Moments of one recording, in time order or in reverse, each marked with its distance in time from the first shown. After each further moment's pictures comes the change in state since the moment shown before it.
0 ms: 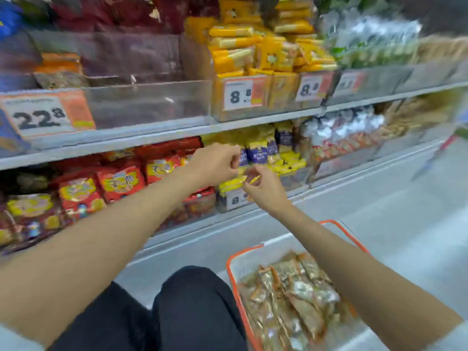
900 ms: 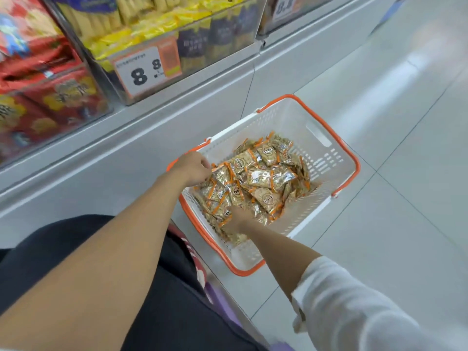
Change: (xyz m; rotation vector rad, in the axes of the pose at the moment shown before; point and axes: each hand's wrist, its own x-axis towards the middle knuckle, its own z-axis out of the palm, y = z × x) left_hand -0.043 0.023 0.302 -0.510 -0.678 -0.393; right_hand -0.240 0.284 0.123 -0.283 -0.793 0.974
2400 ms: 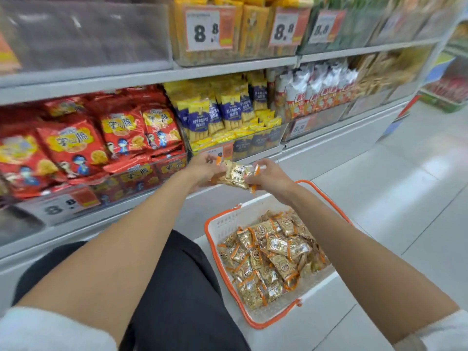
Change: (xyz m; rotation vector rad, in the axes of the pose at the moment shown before) left_hand -0.102 0.055 -0.140 -0.722 0.332 0.063; right_hand -0.207 -0.156 -0.210 0.654 0.355 -0.577
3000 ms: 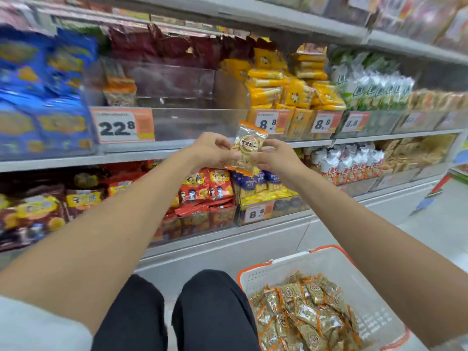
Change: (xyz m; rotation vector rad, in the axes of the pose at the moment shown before) left_hand -0.086 0.130 -0.145 0.144 0.126 0.413; right_hand -0.030 -0.207 0.069 0.017 -0.025 -0.375
